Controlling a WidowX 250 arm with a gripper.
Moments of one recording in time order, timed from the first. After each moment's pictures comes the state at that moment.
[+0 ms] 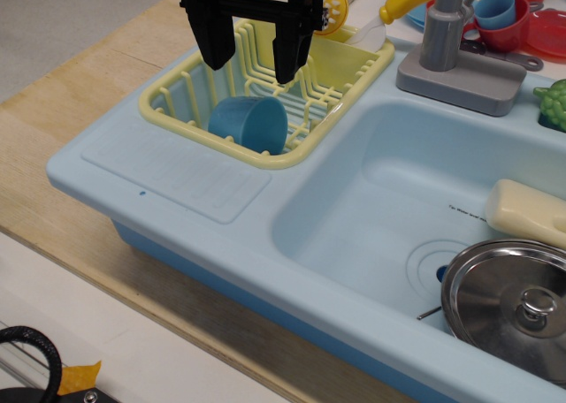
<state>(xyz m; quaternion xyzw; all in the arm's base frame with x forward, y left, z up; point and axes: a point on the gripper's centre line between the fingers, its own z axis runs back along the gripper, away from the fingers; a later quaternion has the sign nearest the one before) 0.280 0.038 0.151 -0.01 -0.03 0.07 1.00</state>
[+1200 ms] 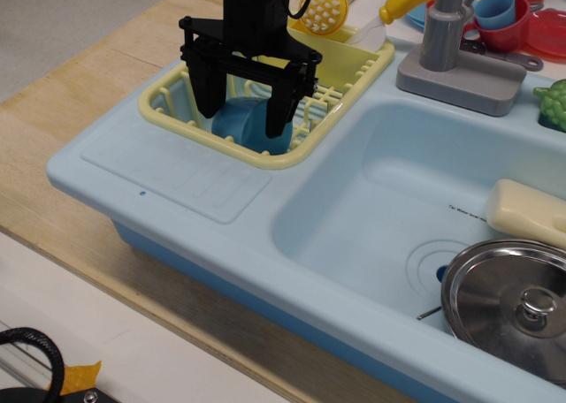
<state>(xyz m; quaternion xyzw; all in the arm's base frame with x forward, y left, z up) 0.280 0.049 0.102 0.04 0.01 0.09 1.00</state>
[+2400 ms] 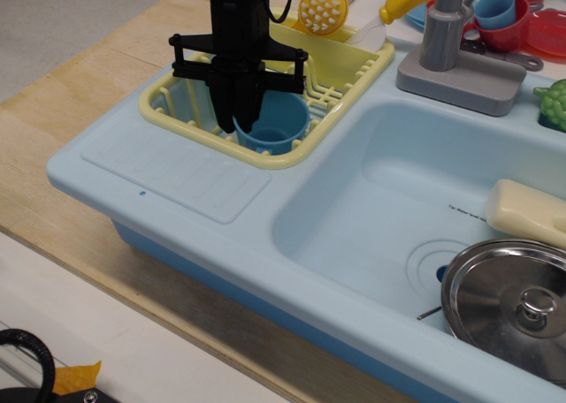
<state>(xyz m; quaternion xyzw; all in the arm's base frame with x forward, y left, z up) 0.289 0.061 0.087 0.00 0.04 0.16 0.99</state>
